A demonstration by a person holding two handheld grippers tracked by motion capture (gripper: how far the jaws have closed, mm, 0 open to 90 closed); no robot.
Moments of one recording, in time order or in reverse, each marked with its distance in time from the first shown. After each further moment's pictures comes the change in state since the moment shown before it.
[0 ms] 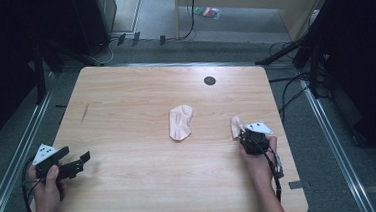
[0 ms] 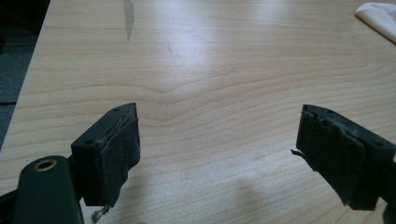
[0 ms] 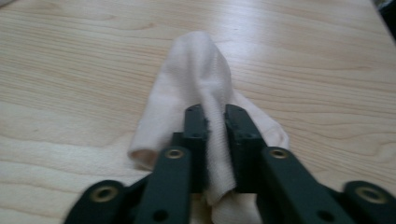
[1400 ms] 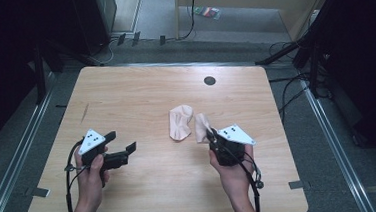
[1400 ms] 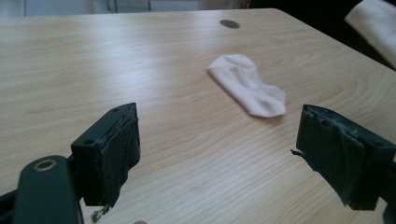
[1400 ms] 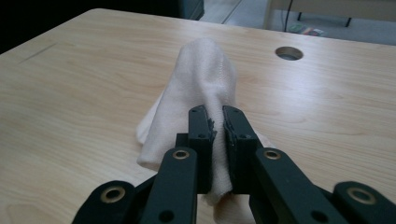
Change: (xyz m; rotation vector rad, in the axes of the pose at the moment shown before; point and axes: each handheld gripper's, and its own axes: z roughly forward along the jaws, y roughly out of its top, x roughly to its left) left arm -0.140 0.056 0.021 -0.090 -0.255 0.130; right arm 0.103 0.044 -0.097 -0.185 0.285 -0.016
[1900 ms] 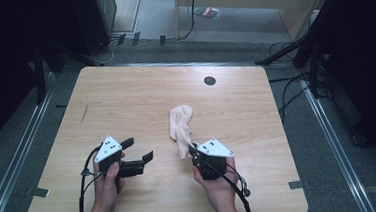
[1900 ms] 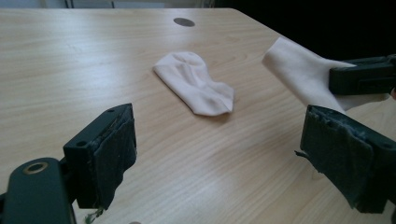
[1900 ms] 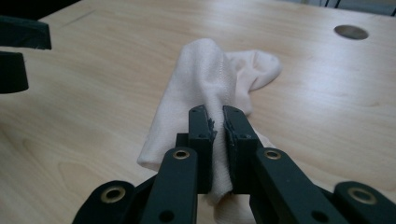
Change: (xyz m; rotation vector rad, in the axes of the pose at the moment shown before) left arm -0.026 -0.021 0.014 0.001 -0.121 0.001; right arm 0.040 -0.032 0.011 0.076 0.099 -0.050
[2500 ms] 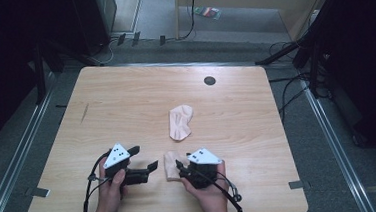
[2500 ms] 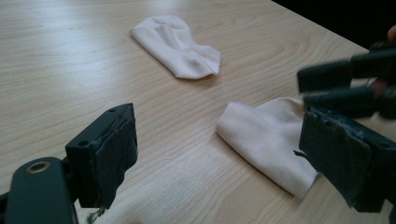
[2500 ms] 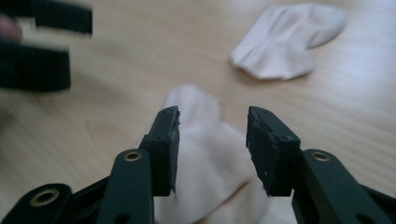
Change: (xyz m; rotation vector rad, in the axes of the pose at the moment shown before) left arm -0.006 -0.017 0.007 0.061 -0.028 0.018; right arm 0.008 -0.020 0.013 0.037 0.077 0.037
